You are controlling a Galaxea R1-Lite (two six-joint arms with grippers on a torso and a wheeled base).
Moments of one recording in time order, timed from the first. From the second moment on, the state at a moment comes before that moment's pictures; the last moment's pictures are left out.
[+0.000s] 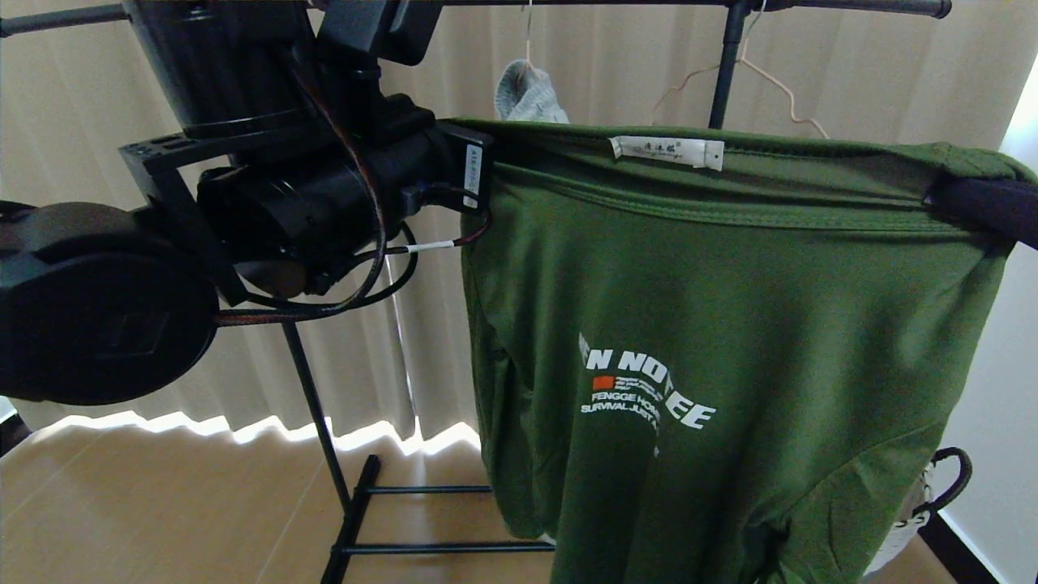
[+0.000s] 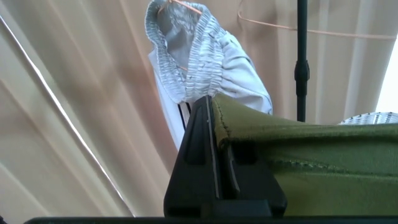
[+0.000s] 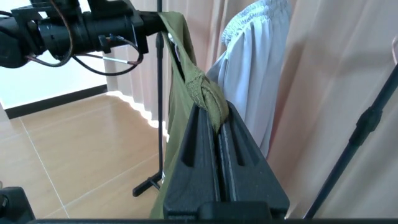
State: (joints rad) left arm -0.67 1.71 -1.30 -0.53 0.29 0.26; right arm 0.59 1.04 -0.84 -0.28 0.15 0.03
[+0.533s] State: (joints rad) left arm -0.68 1.57 -1.21 -0.36 0.29 0.26; right arm 0.51 1.12 -0.89 -0.32 0.14 0.03
